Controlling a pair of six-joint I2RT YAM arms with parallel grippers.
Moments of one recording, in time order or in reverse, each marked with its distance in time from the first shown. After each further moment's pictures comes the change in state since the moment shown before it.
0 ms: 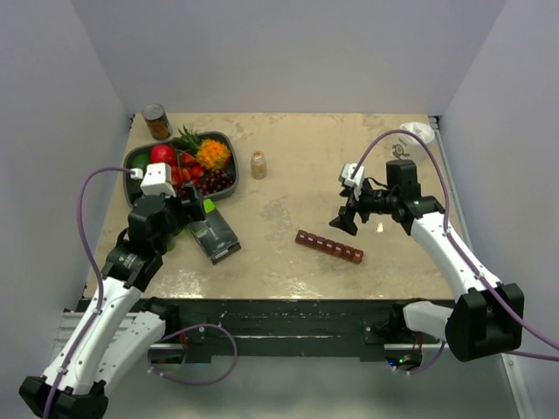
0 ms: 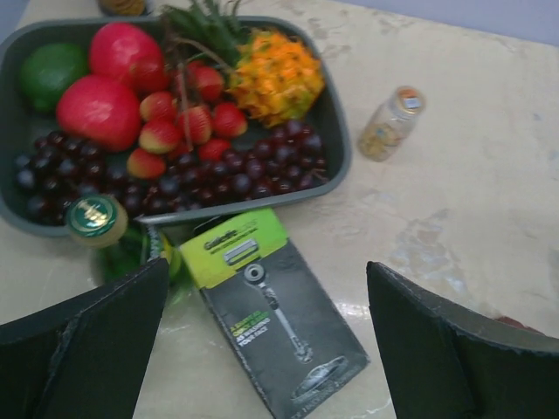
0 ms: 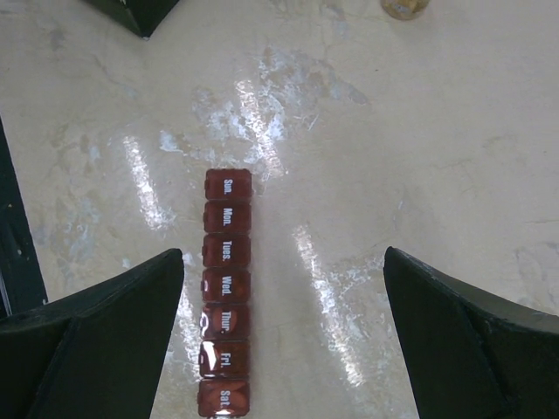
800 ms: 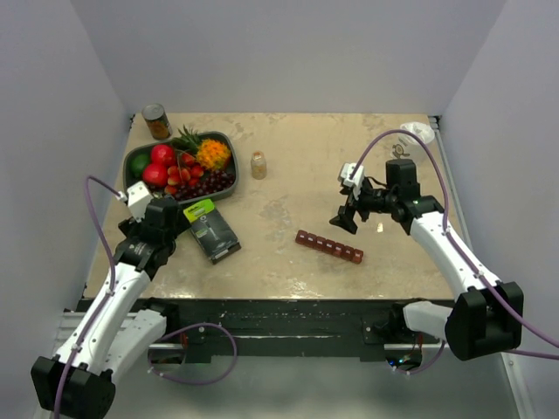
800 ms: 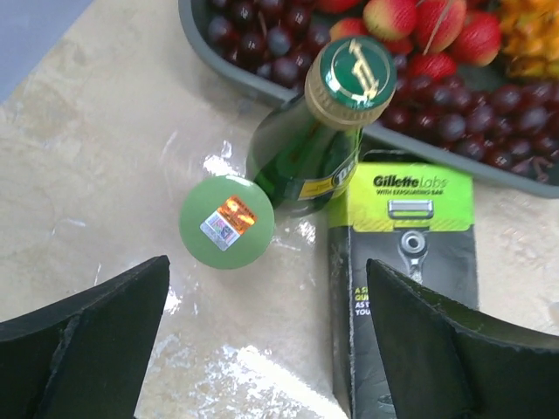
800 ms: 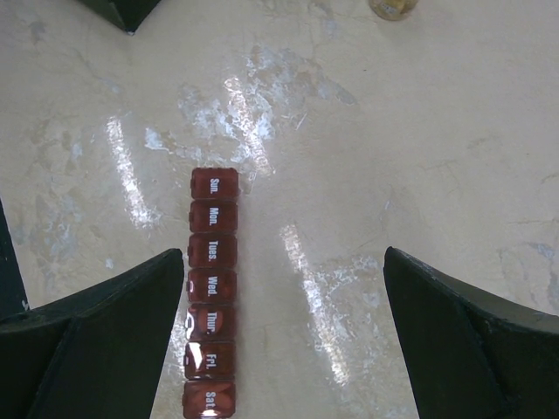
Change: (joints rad) left arm 0.103 0.091 -0.069 -0.278 -0.337 -0.376; right arm 0.000 0.005 0.000 0.029 0.023 -0.019
